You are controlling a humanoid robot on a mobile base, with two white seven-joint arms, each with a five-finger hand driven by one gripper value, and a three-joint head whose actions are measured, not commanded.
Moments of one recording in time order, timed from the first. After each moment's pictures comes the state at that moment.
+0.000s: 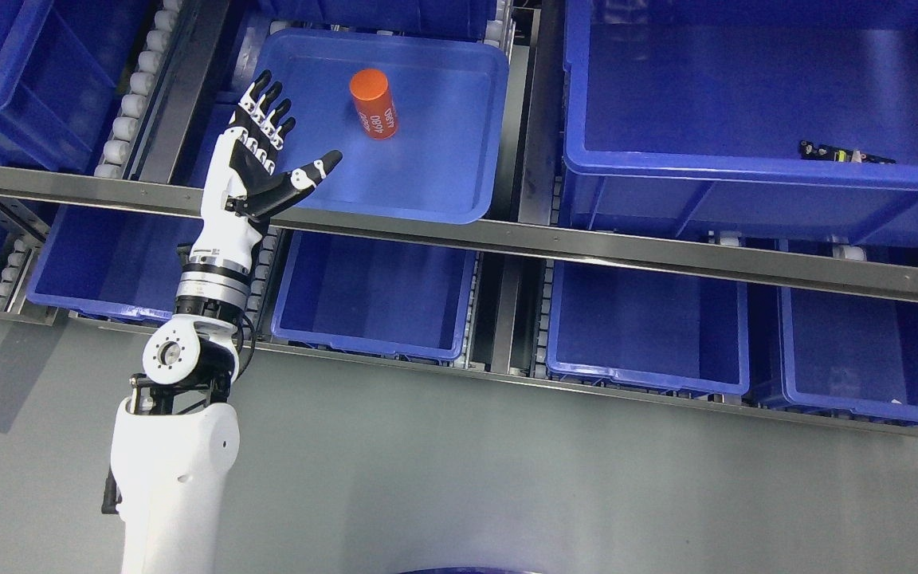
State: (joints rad) left arm -0.25 0.00 0.03 -1.63 0.22 0.02 -0.13; right arm 0.00 0.00 0.00 0.00 0.00 -0.02 -0.03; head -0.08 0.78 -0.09
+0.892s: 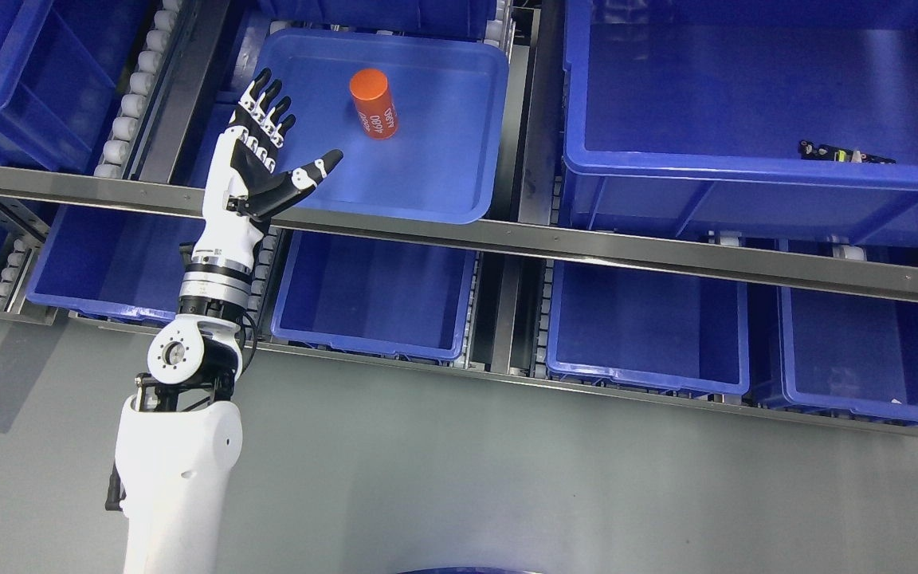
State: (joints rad) left arm -0.27 0.00 0.04 -1.58 0.22 -0.04 -0.13; right arm 0.00 0.00 0.00 0.00 0.00 -0.02 -0.03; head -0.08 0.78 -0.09
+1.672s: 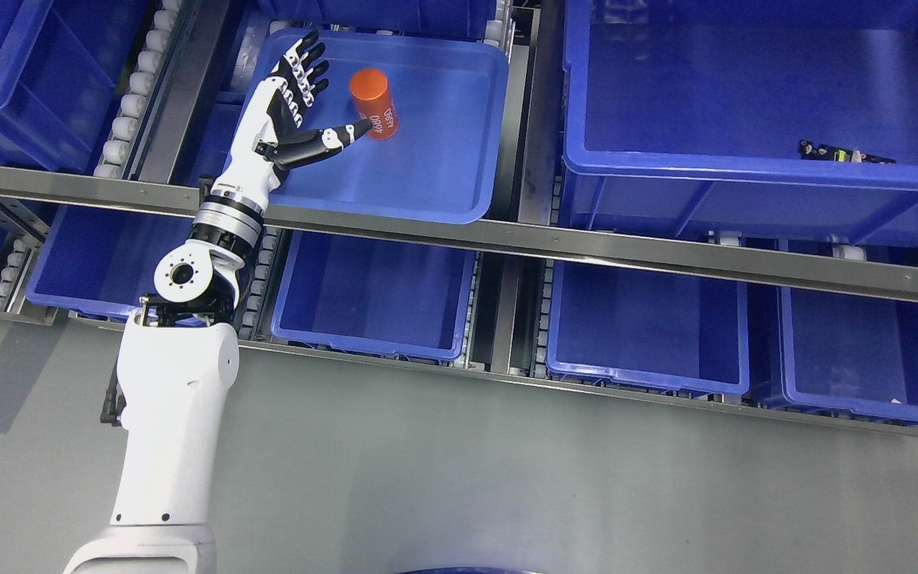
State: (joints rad) left arm -0.51 0.05 0.01 -1.28 0.11 -0.05 -0.29; right arm 0.00 0.00 0.00 0.00 0.00 -0.02 -0.03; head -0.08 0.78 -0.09
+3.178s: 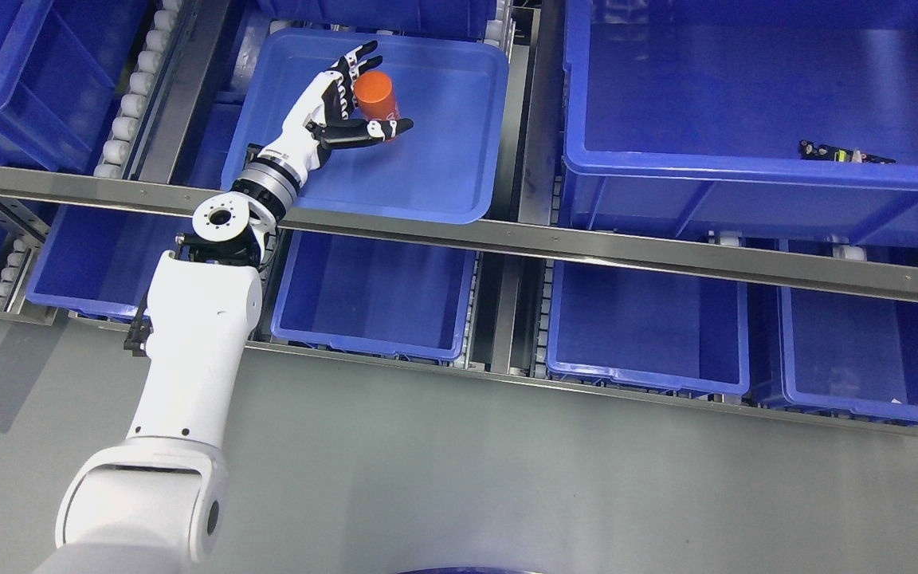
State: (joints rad) left arm -0.74 0.03 -0.05 -0.92 0.05 -0.04 -0.37; right arm 0.00 0.00 0.00 0.00 0.00 -0.02 -0.03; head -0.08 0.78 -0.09
